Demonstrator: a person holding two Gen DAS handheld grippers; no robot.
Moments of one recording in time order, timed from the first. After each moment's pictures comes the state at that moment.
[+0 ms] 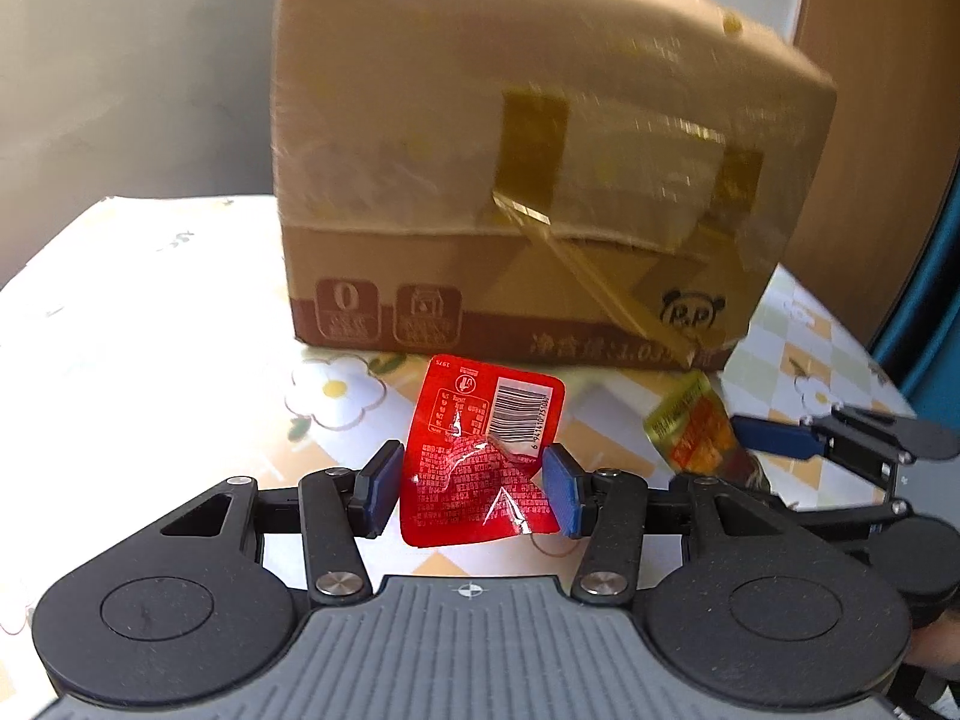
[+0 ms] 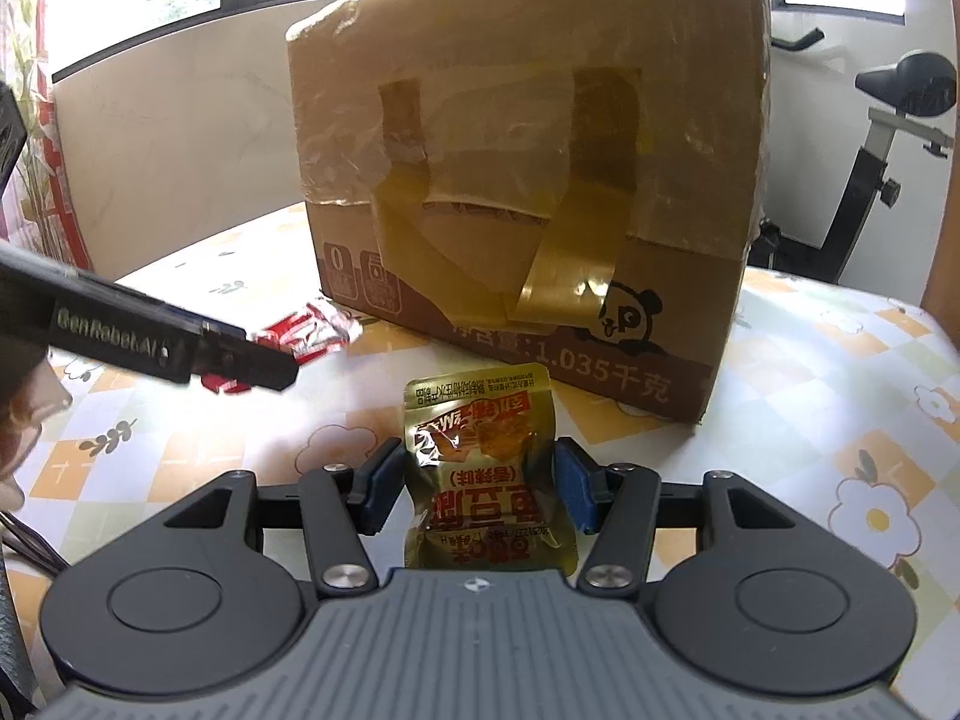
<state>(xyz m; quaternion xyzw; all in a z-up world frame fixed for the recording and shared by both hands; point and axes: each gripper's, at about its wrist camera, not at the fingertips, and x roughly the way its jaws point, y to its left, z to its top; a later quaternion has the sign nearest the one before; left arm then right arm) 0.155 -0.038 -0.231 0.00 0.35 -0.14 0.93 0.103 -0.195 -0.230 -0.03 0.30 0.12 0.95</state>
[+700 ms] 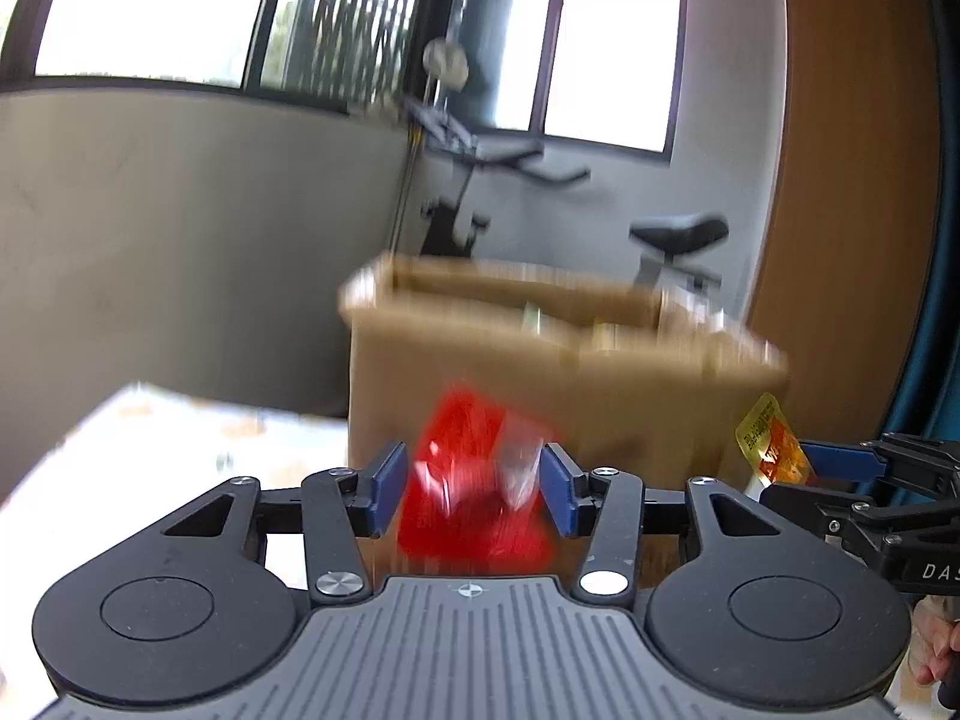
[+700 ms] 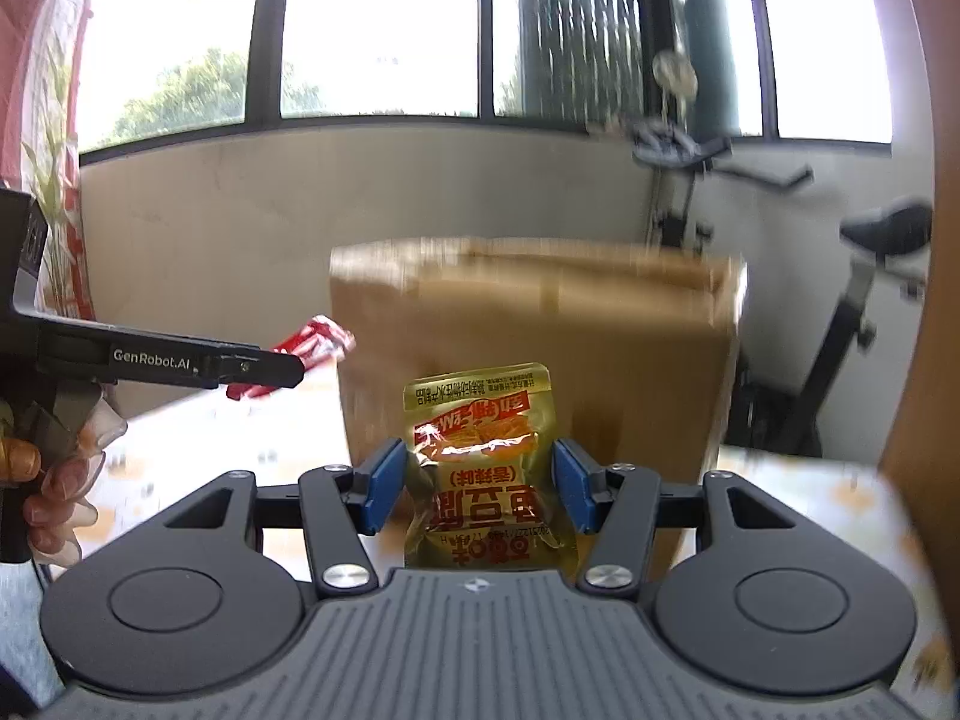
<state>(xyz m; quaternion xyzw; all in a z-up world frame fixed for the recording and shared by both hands) 0.147 0.000 -0.116 -0.02 0.17 -0.15 0.97 0.095 -0.189 -0.095 -0.03 0.17 0.12 0.98</state>
